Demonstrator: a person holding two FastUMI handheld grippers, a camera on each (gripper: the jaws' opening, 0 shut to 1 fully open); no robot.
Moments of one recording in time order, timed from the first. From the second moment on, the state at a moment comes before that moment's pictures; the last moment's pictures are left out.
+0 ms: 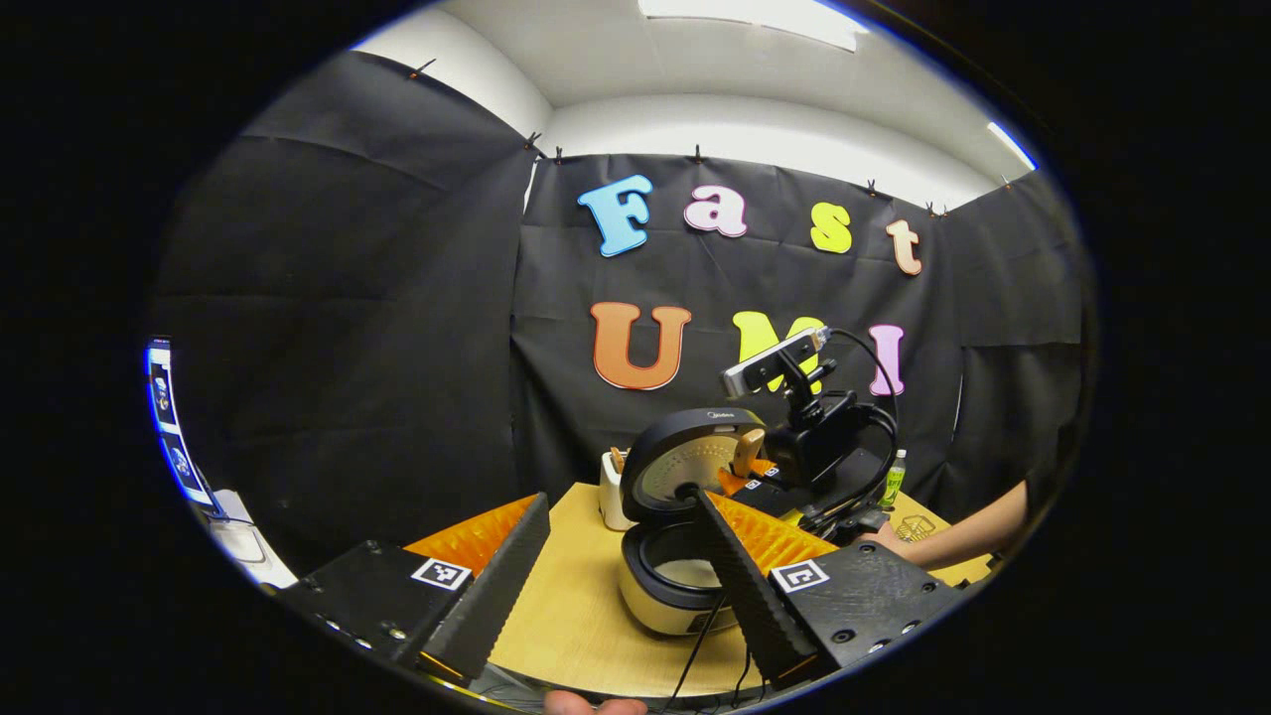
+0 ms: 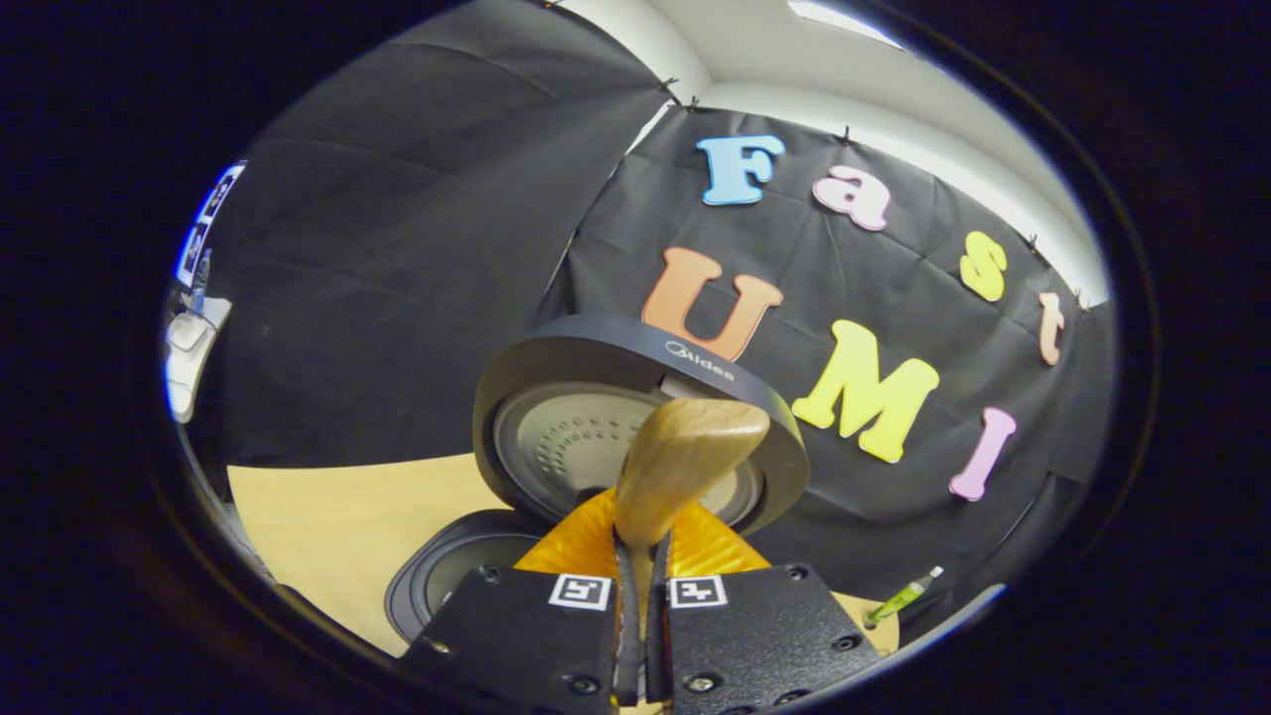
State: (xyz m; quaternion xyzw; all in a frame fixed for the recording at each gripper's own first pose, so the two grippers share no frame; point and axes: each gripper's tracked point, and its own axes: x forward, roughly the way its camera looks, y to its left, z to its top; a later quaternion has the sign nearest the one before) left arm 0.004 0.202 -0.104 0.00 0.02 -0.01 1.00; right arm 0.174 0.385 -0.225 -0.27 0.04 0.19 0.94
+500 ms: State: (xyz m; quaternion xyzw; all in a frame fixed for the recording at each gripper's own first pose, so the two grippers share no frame) left arm 0.002 0.182 -0.087 -0.02 0.02 -0.04 1.00; right arm 0.156 0.357 -0.185 -0.13 0.07 0.19 0.97
